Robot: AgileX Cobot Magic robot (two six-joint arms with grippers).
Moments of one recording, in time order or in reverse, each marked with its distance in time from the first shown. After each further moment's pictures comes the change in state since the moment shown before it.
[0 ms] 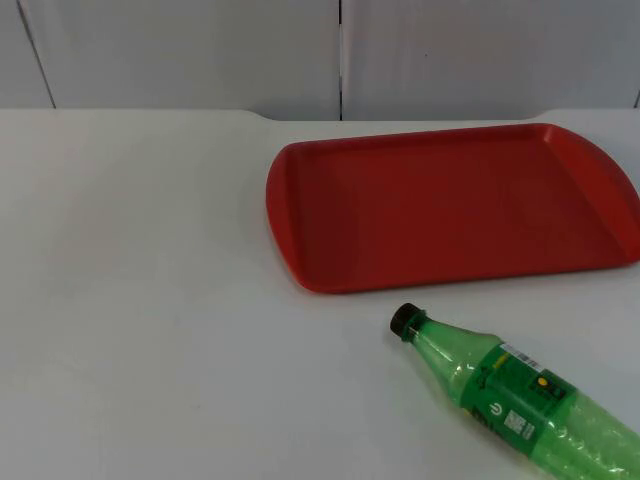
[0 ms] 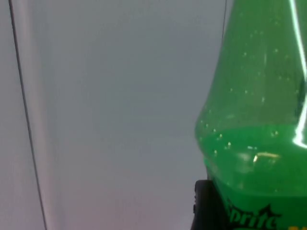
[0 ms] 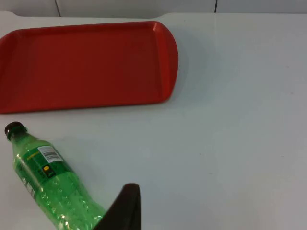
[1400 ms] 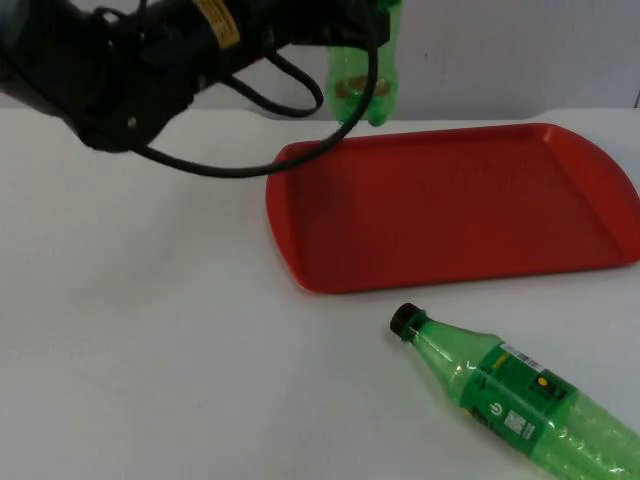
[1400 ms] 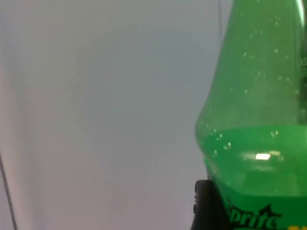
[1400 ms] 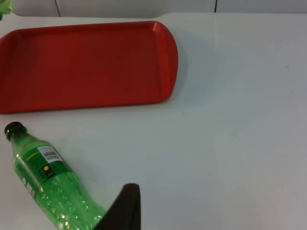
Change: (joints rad) right arm 0.000 0.000 0.000 0.000 0.000 0.000; left arm 0.123 0.681 0.000 -0.325 -0.806 0.538
